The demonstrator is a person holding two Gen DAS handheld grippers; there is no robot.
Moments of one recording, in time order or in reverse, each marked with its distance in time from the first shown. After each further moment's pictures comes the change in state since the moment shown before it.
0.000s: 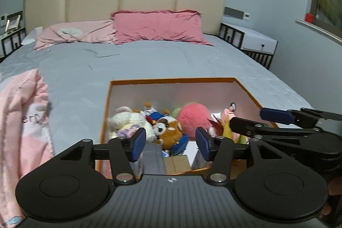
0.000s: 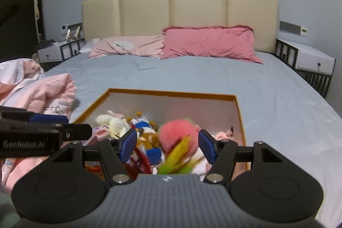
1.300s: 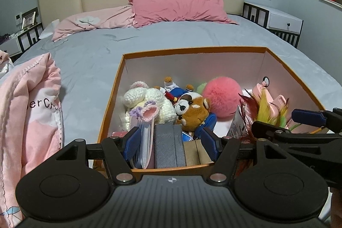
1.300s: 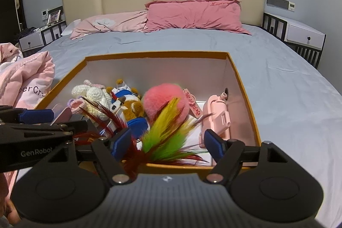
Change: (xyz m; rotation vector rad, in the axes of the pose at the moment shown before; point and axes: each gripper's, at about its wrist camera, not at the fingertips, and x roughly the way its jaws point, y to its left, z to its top) left arm 0.041 -0.002 -0.021 0.026 0.091 0.183; right arm 0.034 -0.002 -0.032 0.038 0.114 -0.075
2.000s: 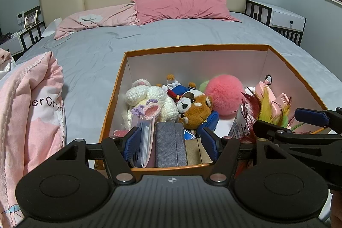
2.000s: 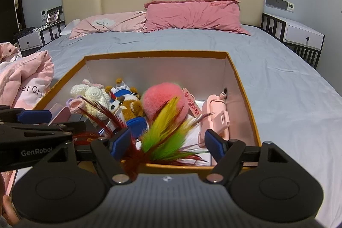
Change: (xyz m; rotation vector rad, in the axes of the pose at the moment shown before) left arm 0.000 -0.001 0.001 -0.001 0.012 0.016; right arm 0.000 -0.001 -0.001 -0.001 -0.001 -0.005
